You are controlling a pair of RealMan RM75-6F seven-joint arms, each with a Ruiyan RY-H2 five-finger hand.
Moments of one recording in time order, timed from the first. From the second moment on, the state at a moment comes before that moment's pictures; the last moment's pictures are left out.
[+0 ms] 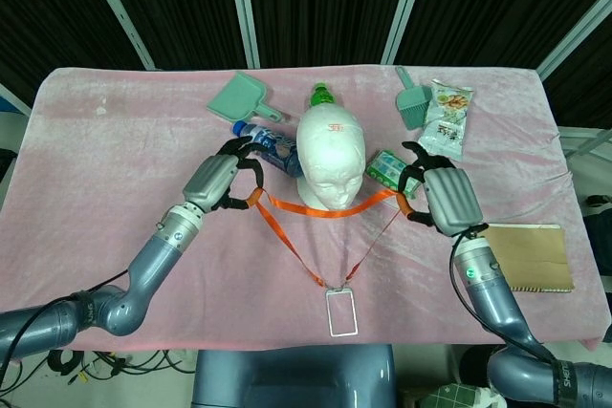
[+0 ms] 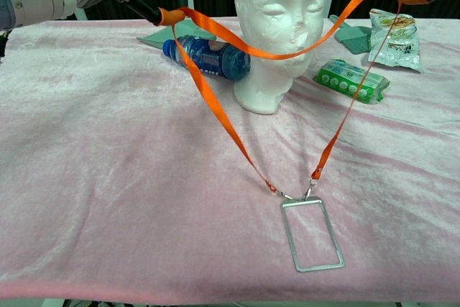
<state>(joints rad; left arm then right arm) -0.87 -1.43 -0.35 -1.62 0.98 0.89 0.01 0.61 -1.17 0.35 -1.92 -1.00 1.11 -0.27</state>
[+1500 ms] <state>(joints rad) -1.00 -1.67 -0.52 -1.16 0.90 0.95 -0.19 0.94 -1.18 0.54 -1.48 -0.57 0.82 -0.17</state>
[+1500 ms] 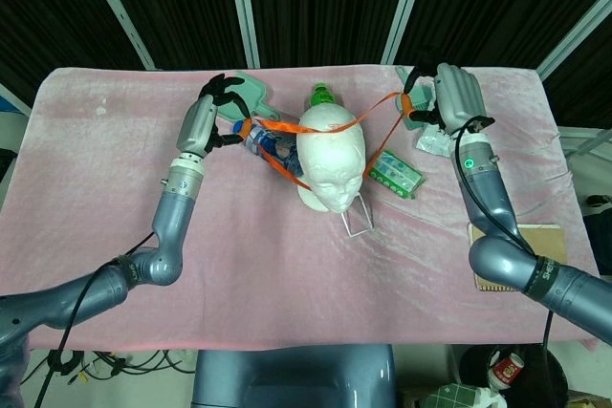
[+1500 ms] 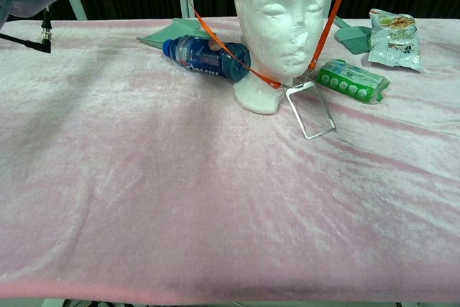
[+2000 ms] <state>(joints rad) -1.08 -1.84 -0.57 -0.80 0.89 0.92 -0.31 1.06 -1.31 0.51 -1.10 -0.49 0.66 -0.15</state>
